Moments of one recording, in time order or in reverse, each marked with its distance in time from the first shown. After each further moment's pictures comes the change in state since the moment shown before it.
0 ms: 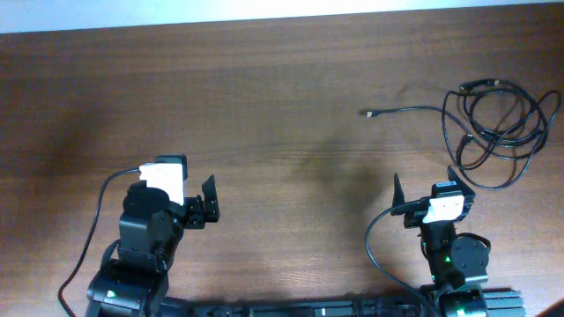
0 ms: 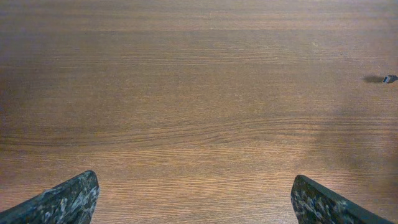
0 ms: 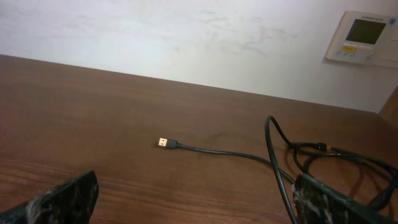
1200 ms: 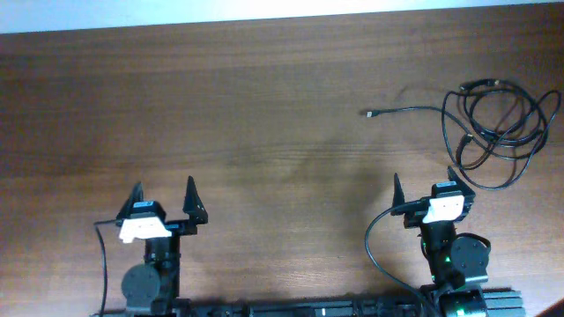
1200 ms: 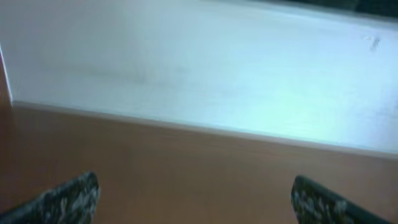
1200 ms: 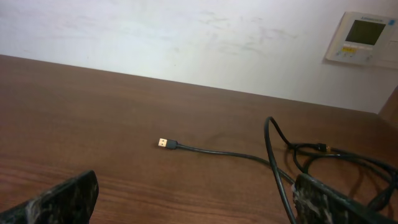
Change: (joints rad) left arm 0.173 -0.640 -0.669 0.739 0.016 0.001; right arm 0.000 -0.002 0.000 0.000 0.000 -0.001
